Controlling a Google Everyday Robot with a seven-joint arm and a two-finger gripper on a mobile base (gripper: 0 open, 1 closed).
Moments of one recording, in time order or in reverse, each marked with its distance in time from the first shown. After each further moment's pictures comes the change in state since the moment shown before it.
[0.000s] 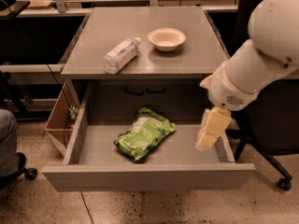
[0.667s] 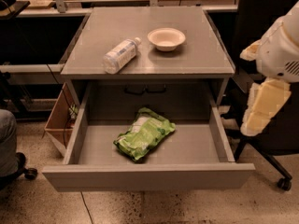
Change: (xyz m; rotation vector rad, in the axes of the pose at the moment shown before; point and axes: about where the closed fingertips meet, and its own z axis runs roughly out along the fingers) arm 0.031 -0.003 -0.113 0.098 0.119 0.000
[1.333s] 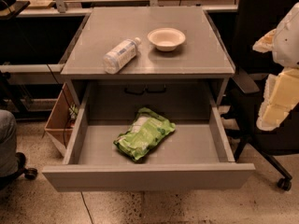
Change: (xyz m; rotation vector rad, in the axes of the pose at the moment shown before) arm 0.011 -0.004 -0.025 0.009 0.033 0.002
